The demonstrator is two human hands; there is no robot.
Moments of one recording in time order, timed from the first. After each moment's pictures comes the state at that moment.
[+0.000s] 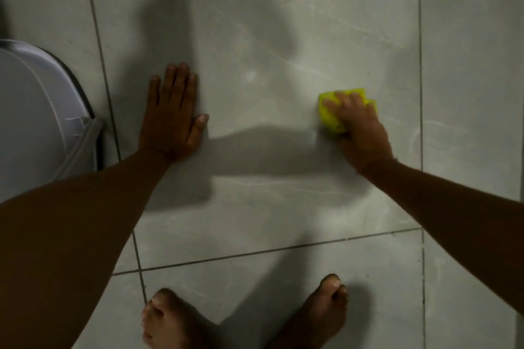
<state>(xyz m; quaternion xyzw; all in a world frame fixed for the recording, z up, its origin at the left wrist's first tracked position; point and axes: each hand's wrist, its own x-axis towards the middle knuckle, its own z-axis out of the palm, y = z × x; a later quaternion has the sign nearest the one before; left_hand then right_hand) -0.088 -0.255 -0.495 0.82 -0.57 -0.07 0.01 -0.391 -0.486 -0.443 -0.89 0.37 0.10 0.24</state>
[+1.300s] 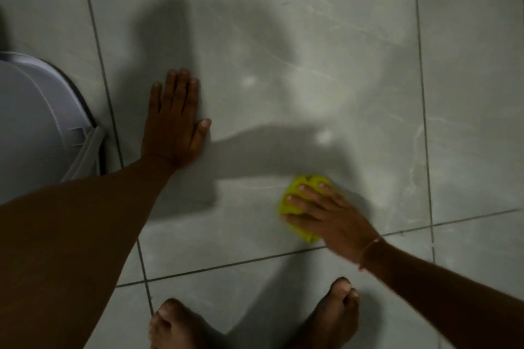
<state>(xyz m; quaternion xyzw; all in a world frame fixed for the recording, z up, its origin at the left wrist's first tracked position) -0.090 -0.255 -0.492 0.82 -0.56 -0.08 0.02 -0.457 -0.352 -0.443 -0.98 0.03 0.14 0.11</state>
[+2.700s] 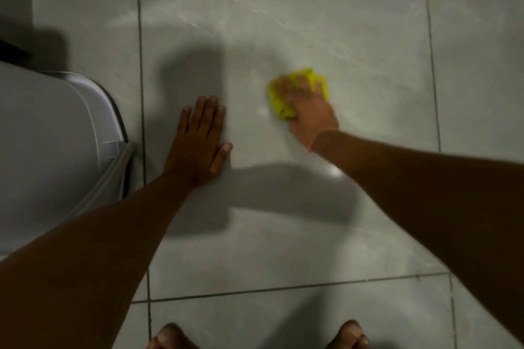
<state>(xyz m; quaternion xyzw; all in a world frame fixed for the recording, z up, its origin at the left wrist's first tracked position) -0.088 -0.255 -0.490 0.81 -0.58 -0.11 -0.02 -0.234 -0.472 -0.453 -0.90 0.30 0.05 0.32</state>
